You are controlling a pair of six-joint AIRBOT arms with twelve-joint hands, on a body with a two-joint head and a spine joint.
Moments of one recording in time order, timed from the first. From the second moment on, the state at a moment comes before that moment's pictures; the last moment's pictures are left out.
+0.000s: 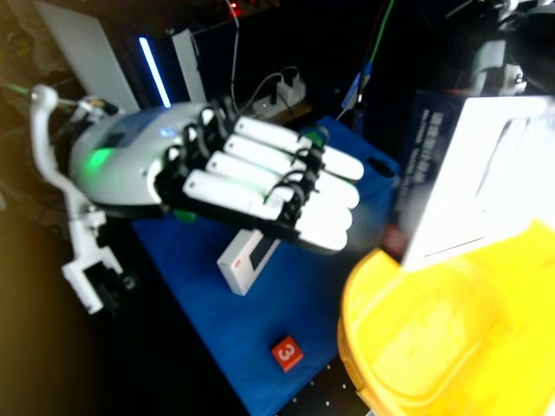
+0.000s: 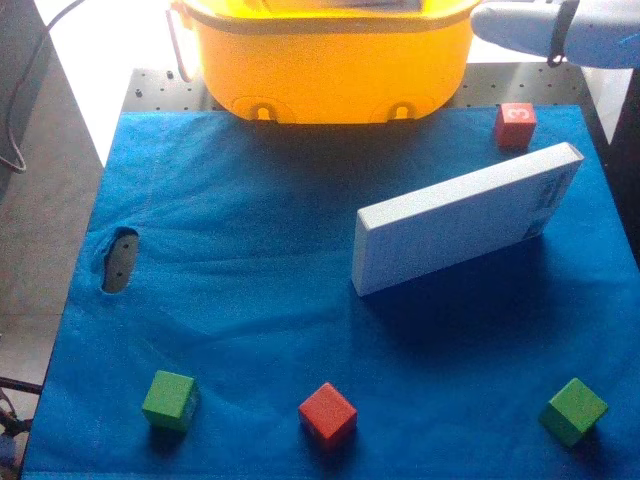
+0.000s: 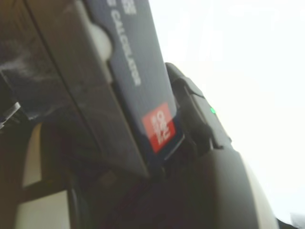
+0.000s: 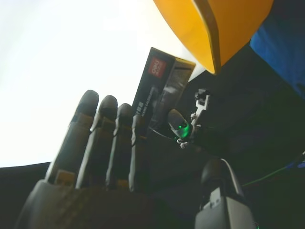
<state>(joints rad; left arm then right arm) 0.33 -1.38 1.92 0.34 -0.87 0.03 -0.50 -0.90 1.10 0.01 0.81 -1.10</state>
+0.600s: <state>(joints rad) 0.34 -1.32 1.89 0.33 -0.88 0.02 -0.50 -0.88 1.08 0.01 0.81 -1.07</state>
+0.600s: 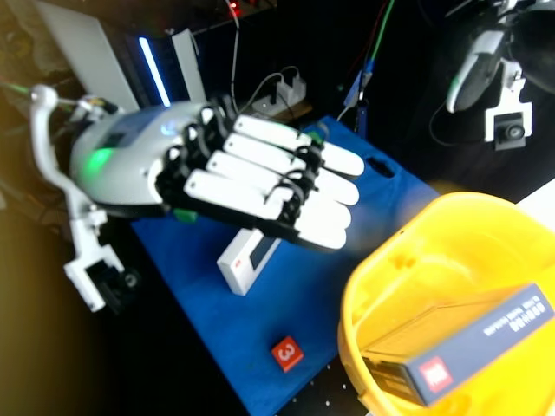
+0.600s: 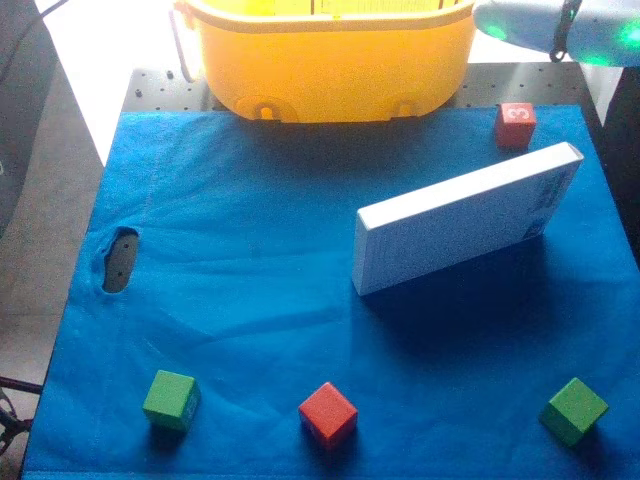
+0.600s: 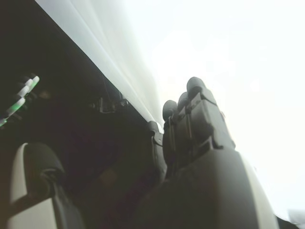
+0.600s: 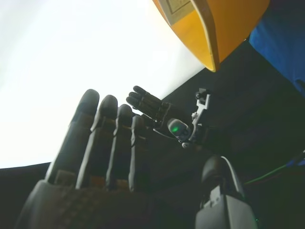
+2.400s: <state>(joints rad) 0.49 -1.22 1.84 0.24 -0.86 0.03 -0.84 -0.91 1.01 0.13 0.81 -0.99</state>
